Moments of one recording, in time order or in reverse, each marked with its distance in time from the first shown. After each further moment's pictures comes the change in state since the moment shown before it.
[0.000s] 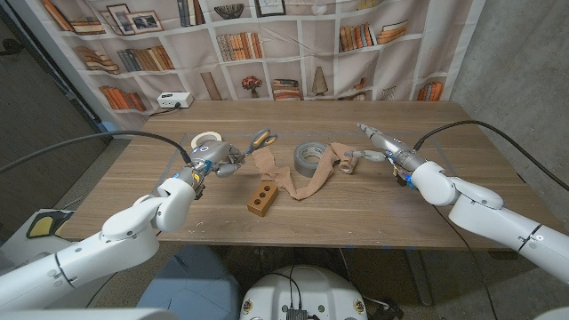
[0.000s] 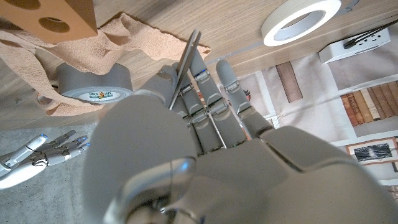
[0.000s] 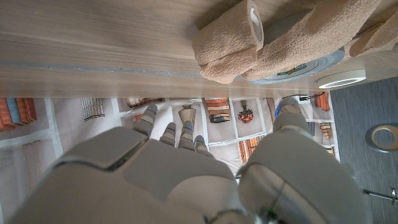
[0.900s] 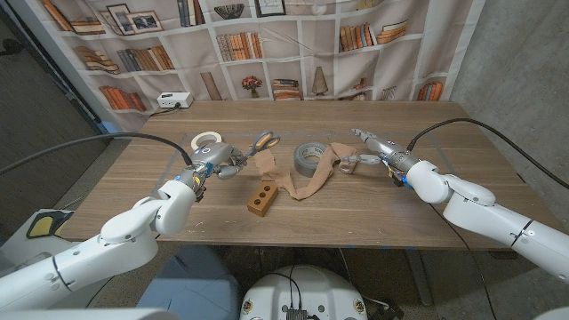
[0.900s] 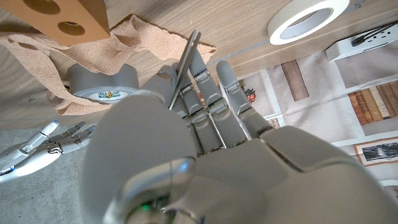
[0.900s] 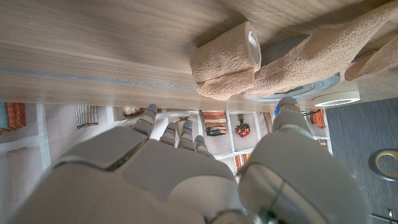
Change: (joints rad) left arm 0.023 0.007 -0.010 -0.013 0.006 -0.016 -0.002; left_hand -0.003 -0.003 0.000 0.000 0.000 0.002 -0.003 -0.006 -0.001 0.002 -0.002 -0.009 0.026 0.000 0.000 -0.008 0.012 -0.023 0.002 0.037 0.002; right arm 0.056 0.008 -0.061 0.021 -0.037 -0.023 0.063; right_hand 0.008 0.000 0.000 0.009 0.000 0.000 0.000 0.000 0.000 -0.005 0.005 0.000 0.000 0.000 0.000 0.000 0.000 0.000 0.000 0.000 0.000
